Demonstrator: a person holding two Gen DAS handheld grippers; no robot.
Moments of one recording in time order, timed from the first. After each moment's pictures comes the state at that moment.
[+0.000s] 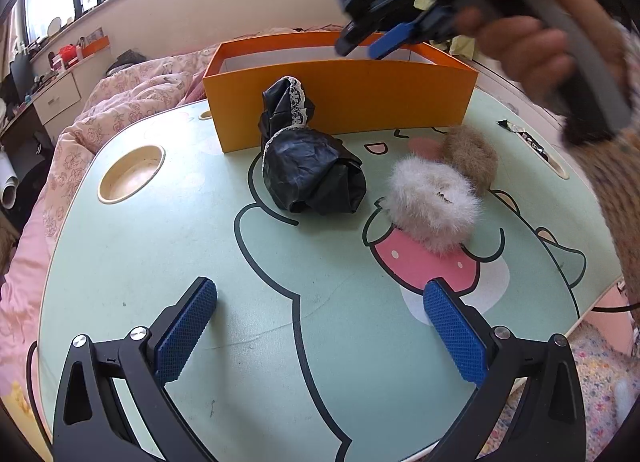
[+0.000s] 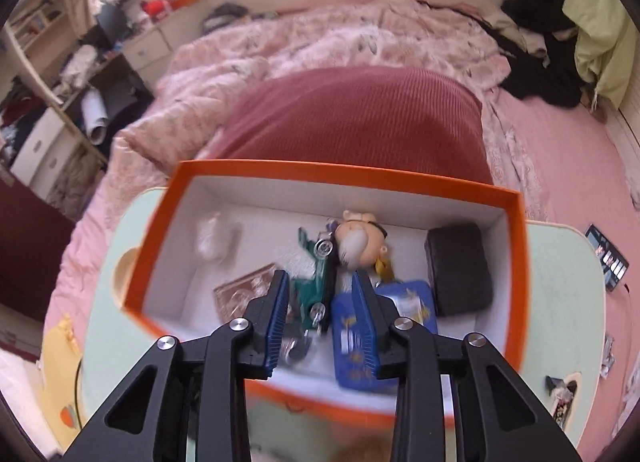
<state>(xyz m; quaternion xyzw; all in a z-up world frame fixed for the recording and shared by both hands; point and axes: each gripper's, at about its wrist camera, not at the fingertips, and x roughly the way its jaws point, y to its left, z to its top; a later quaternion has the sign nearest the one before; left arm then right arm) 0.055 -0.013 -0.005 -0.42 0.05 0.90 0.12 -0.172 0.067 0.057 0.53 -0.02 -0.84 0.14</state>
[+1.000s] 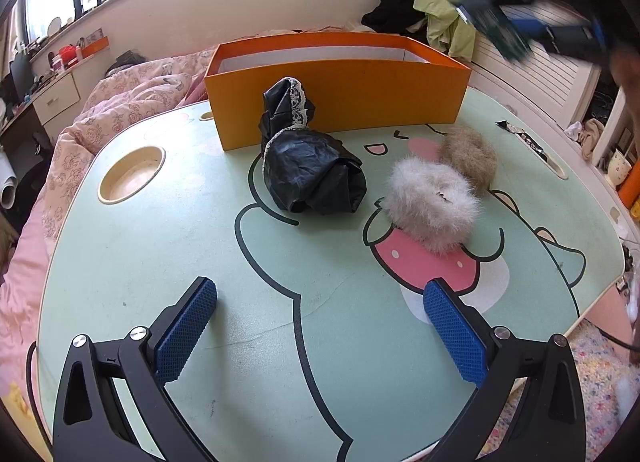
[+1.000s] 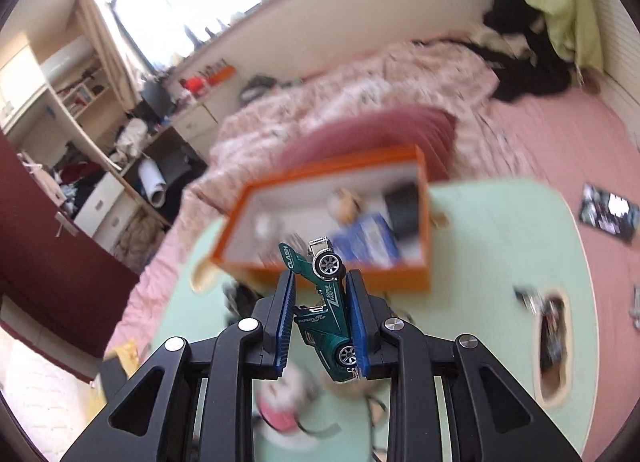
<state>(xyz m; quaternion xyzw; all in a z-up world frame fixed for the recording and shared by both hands) 0.053 -0.014 -0.005 -0.42 0.05 0.90 0.12 -0.056 0.179 0.091 0.42 -0.14 -0.87 0.21</state>
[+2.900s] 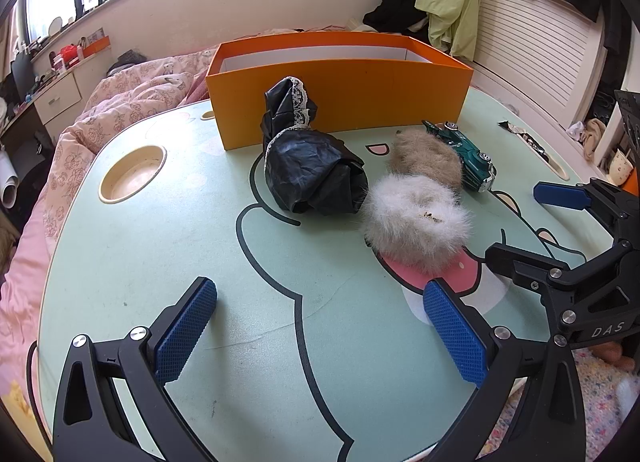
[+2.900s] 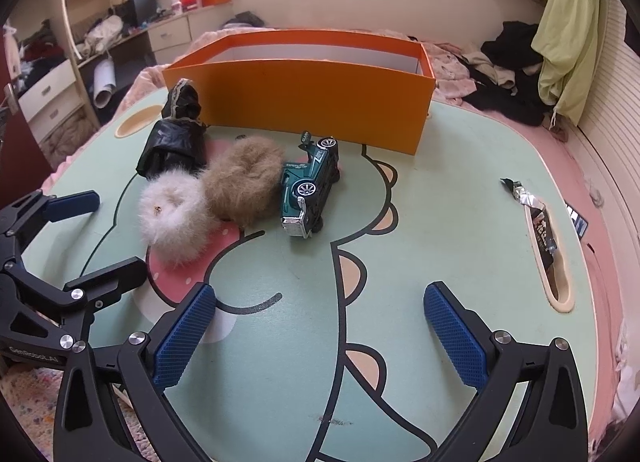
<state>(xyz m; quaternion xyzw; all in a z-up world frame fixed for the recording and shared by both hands) 0.052 -0.015 -0.007 -0.42 0.05 0.90 0.11 0.041 0.116 -0.006 0.43 0.07 -0.89 0.14</state>
